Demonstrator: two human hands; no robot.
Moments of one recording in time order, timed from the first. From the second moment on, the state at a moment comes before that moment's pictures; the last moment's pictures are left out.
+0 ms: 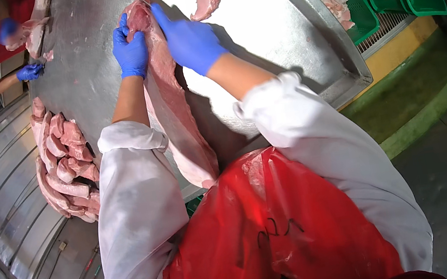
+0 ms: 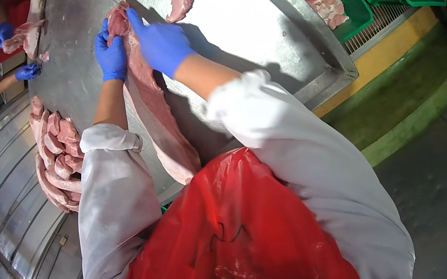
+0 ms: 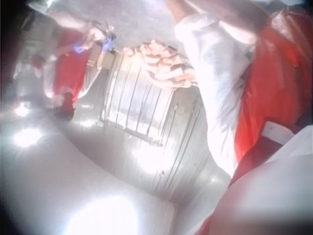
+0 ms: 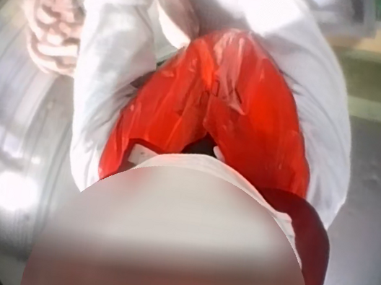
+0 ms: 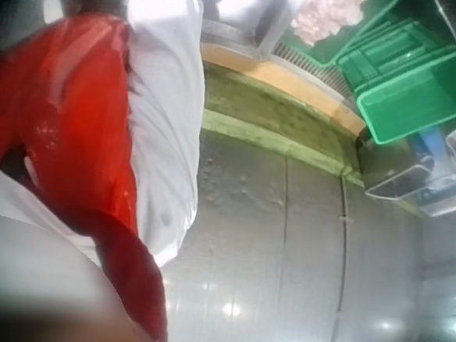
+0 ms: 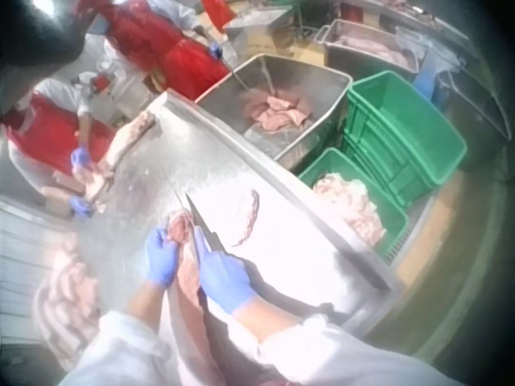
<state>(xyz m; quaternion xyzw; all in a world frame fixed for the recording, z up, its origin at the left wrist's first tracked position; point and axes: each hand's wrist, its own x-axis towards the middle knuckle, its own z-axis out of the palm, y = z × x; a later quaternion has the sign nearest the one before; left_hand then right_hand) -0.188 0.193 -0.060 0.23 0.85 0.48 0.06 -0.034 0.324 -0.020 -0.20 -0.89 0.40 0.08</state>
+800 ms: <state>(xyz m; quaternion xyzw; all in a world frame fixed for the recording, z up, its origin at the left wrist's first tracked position) -0.180 0.207 -0.044 0.19 0.87 0.44 0.05 -0.035 0.297 -0.040 -0.23 -0.87 0.42 0.14</state>
